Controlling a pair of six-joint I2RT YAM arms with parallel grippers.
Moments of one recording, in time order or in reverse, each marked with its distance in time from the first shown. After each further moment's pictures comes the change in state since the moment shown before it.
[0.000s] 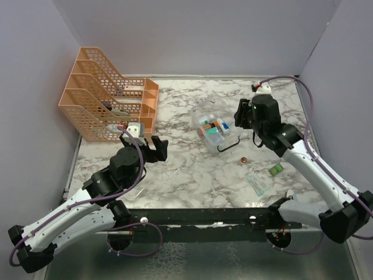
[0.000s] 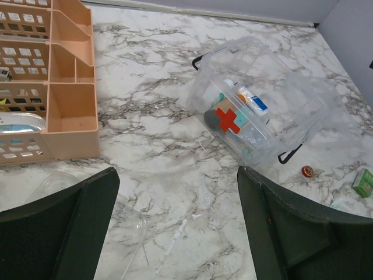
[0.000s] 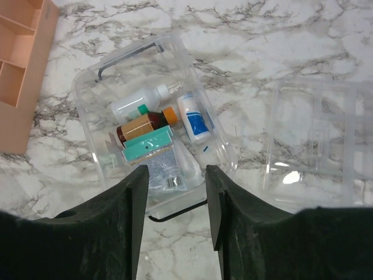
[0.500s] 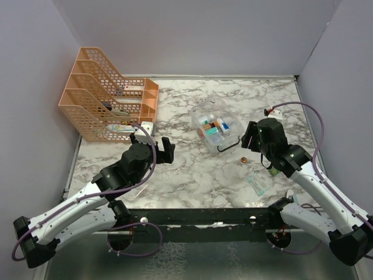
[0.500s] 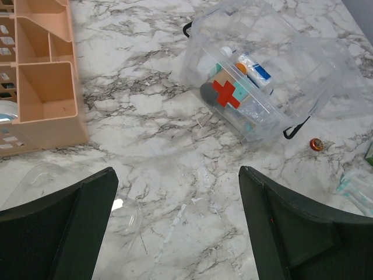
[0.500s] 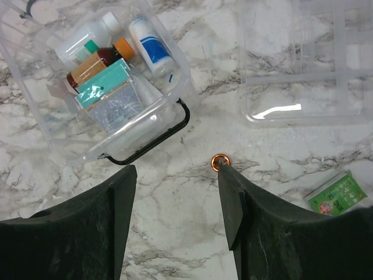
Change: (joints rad) left arm 0.000 0.092 0.000 0.000 0.071 -0.002; right arm -0.001 -0.269 -0.280 -0.142 0.055 0.207
